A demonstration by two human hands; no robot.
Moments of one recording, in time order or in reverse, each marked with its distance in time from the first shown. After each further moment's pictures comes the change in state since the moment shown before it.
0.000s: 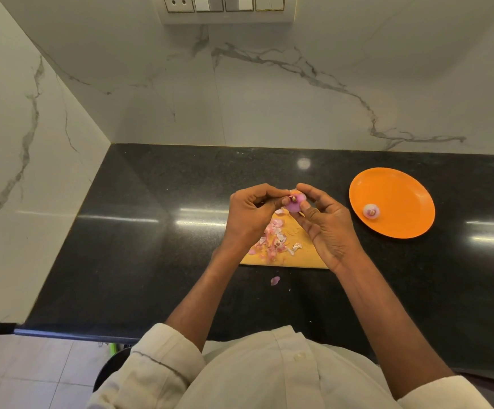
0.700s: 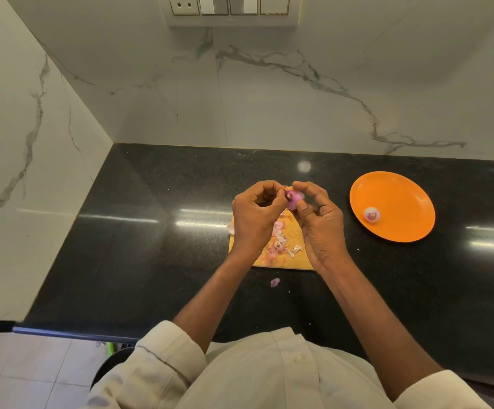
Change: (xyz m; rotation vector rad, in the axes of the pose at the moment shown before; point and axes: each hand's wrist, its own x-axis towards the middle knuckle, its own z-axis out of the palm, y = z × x) left_hand -0.007 0.008 0.017 -0.014 0.184 -0.039; right_hand 0.001 0.017 0.015 -0.165 0.002 -0.234
